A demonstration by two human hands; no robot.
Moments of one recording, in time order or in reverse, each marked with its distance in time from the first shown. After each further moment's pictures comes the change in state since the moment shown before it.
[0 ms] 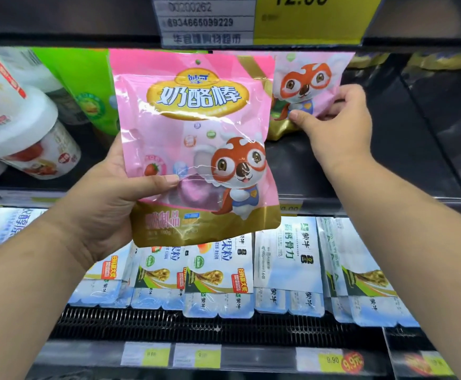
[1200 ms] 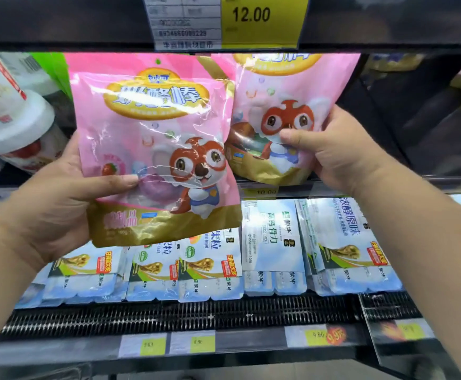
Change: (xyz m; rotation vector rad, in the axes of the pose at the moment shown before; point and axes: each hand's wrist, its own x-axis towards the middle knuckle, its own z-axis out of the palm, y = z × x) left_hand -0.040 0.015 -0.038 0.221 -0.015 0.150; right_hand -0.051 -0.029 -0.053 0.584 -0.490 0.194
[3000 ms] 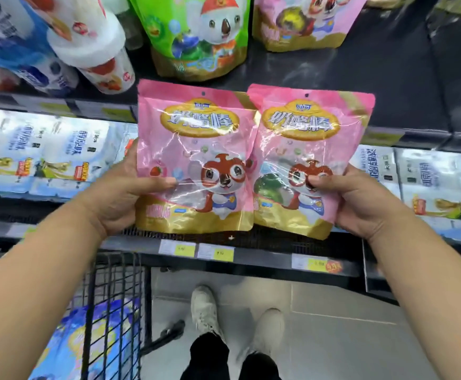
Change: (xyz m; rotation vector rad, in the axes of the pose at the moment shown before) left_hand -0.083 -0.032 -0.007 -0.150 0.075 -0.446; right_hand -0.130 0.028 0.018 0.253 -0.027 0.584
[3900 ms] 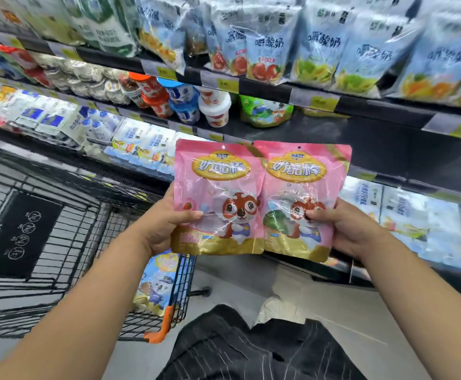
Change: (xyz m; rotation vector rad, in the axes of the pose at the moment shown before) left_hand -0.245 0.048 0.014 -0.182 0.135 0.016; right_hand -0.179 -0.055 0.067 -0.175 -0.201 0.207
